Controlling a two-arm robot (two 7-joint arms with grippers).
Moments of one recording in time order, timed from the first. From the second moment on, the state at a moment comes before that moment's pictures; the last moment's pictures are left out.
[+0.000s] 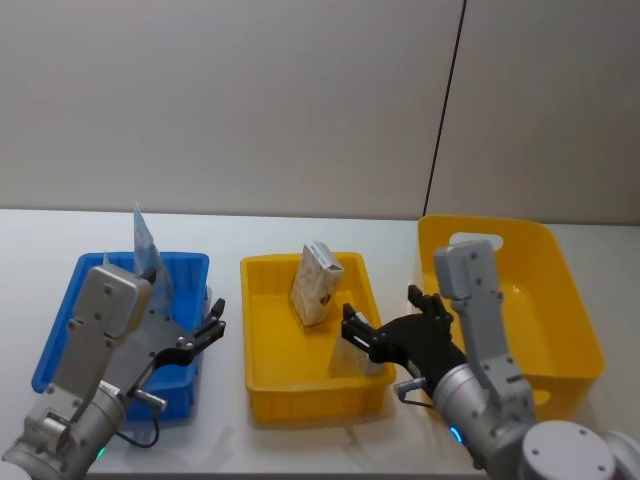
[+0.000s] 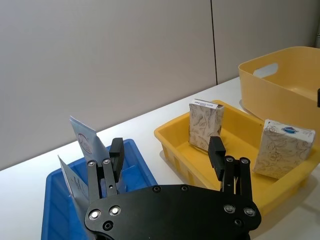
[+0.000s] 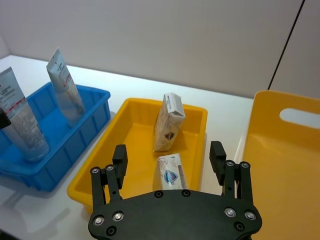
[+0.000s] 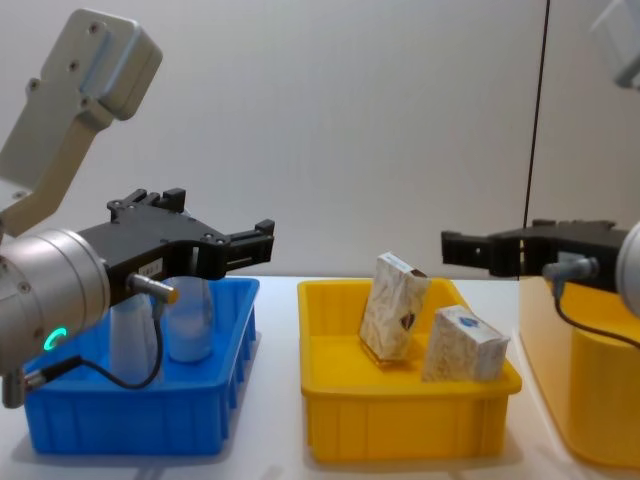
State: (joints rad) left arm -0.24 0.38 0.45 -1.63 -0.20 0.01 -0.01; right arm 0.16 0.20 -0.34 -1.71 0.19 0.35 0.00
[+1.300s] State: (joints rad) left arm -0.24 0.38 0.45 -1.63 -0.20 0.01 -0.01; right arm 0.25 0.11 -0.36 -1.58 0.14 0.63 -0.07
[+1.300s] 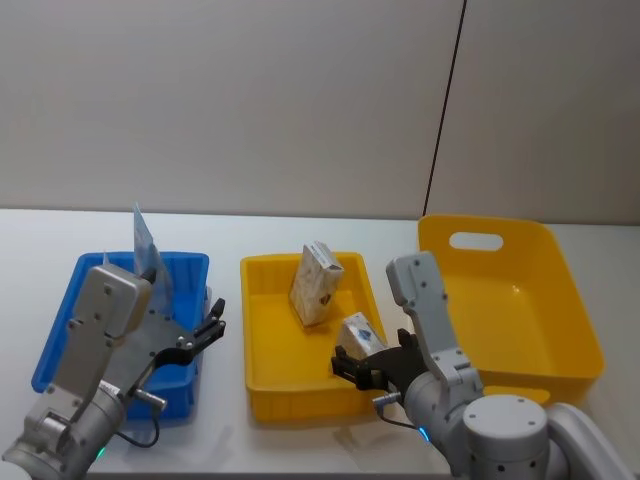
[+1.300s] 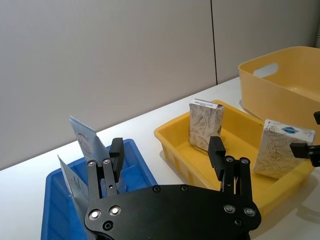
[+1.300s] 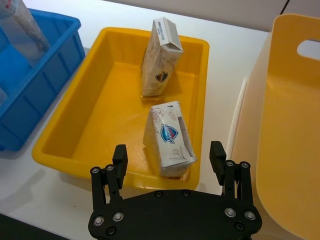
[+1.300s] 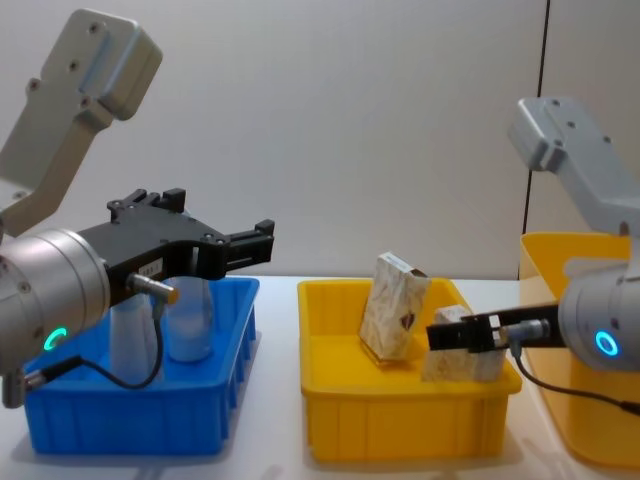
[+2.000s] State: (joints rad) left arm -0.24 0.38 0.45 -1.63 -0.20 0.01 -0.01; right arm 0.30 0.10 -0.36 -1.50 0.12 0.63 -0.04
